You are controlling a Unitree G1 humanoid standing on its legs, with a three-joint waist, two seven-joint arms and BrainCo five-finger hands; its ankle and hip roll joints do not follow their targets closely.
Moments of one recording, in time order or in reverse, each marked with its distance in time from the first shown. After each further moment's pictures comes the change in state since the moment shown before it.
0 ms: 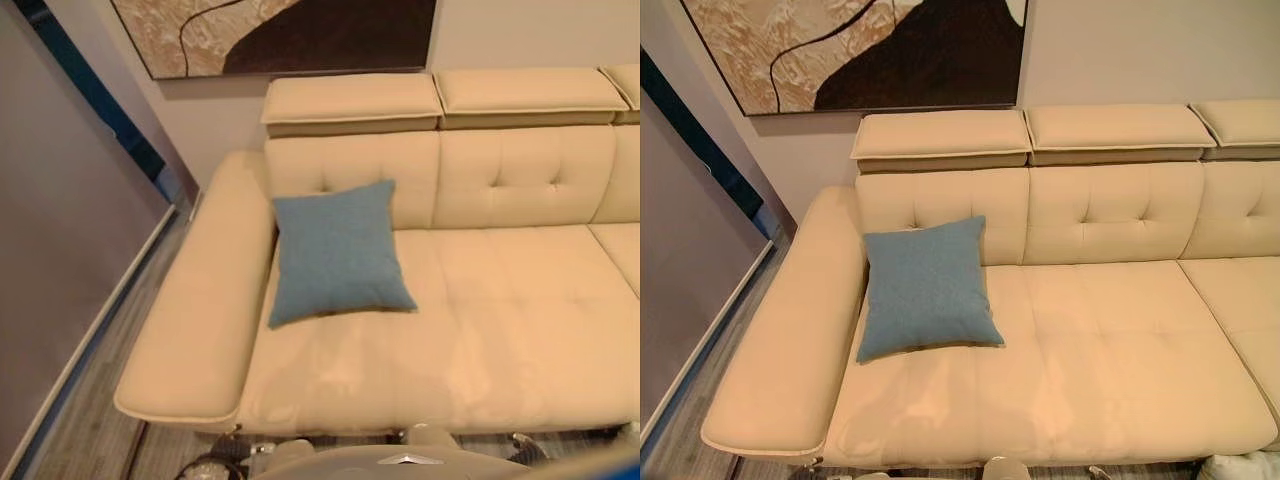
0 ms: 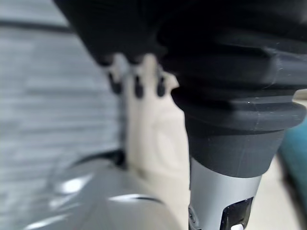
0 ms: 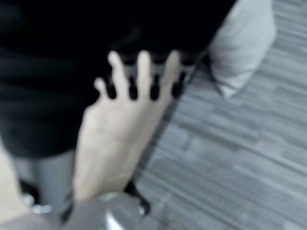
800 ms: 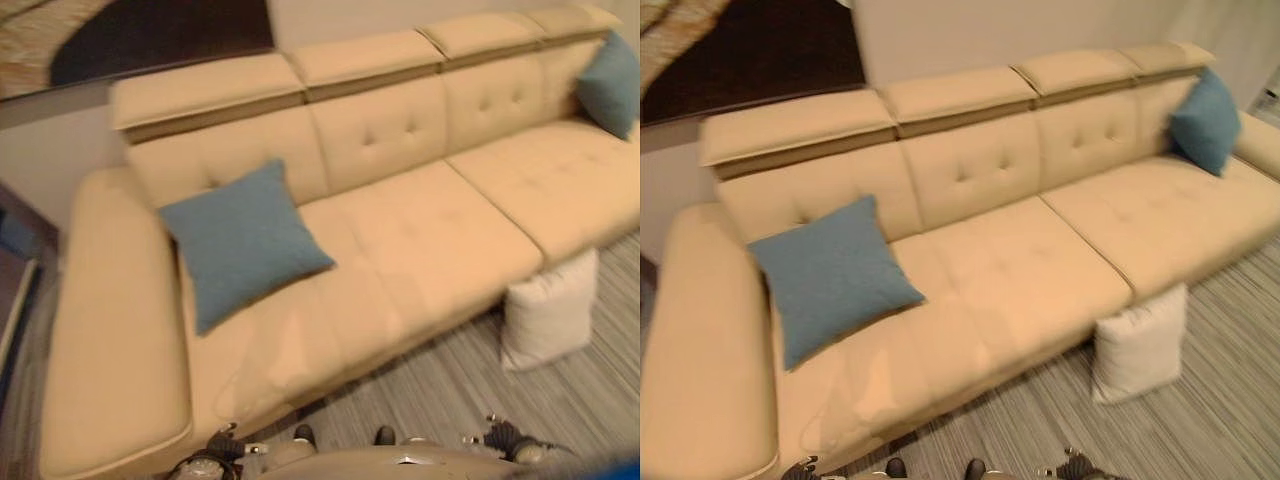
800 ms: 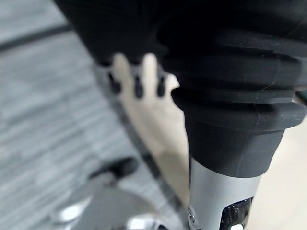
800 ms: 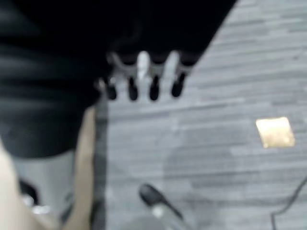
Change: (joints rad) left arm -0.023 0.060 -0.016 0.000 0.000 0.026 0.020; right arm -0.147 0.116 -0.023 0.013 0.057 0.039 -0.002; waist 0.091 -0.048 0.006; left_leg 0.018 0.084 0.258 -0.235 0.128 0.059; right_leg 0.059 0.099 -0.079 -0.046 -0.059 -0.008
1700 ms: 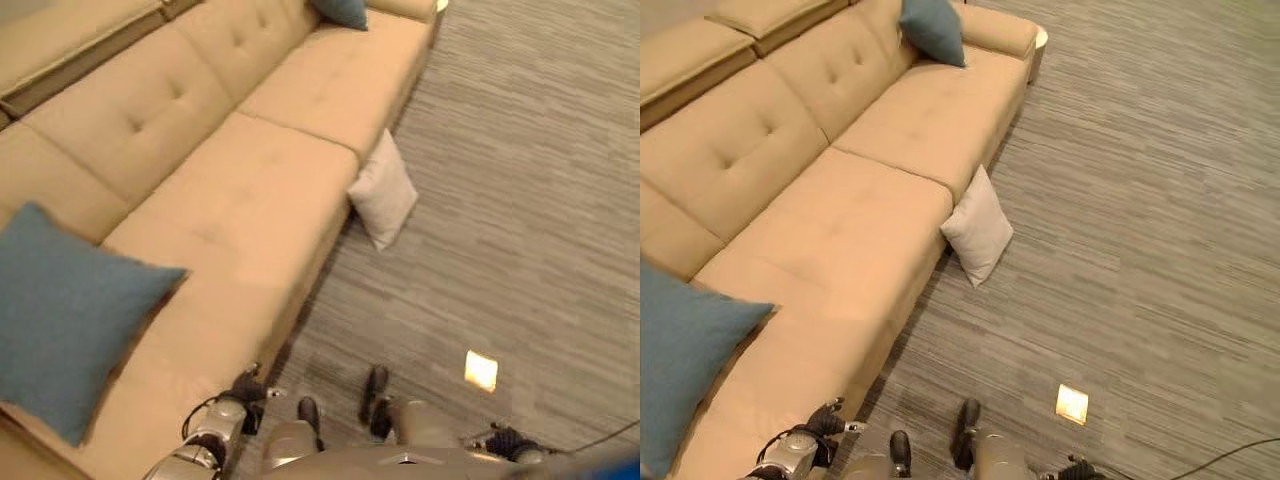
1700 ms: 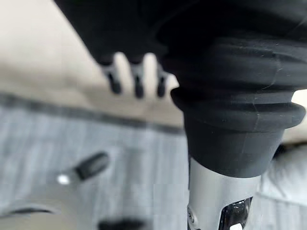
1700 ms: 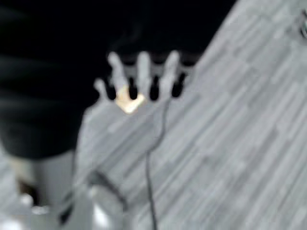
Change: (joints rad) left arm -0.123 -0.038 -0.052 -0.003 0.080 -0.007 -0.001; right arm 0.027 0.001 -0.006 0.053 -0.001 0.019 -0.011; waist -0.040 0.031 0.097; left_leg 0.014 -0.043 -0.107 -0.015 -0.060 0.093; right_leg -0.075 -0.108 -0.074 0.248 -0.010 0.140
